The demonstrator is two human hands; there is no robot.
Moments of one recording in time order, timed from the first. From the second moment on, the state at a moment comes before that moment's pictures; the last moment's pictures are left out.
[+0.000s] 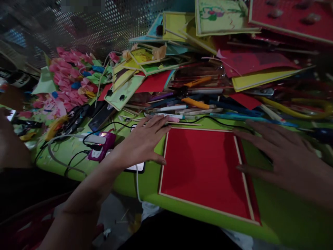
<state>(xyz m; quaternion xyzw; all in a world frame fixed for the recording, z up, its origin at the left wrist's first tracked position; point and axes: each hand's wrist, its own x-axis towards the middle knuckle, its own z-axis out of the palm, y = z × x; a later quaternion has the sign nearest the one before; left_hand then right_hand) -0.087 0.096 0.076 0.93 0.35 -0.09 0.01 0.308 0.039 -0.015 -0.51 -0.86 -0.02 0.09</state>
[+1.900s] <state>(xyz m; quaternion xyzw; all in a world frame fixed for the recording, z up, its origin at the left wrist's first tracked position) -0.091 0.098 0.076 0.93 0.30 -0.12 0.15 0.267 0.027 0.018 -0.50 -0.85 0.13 0.09</state>
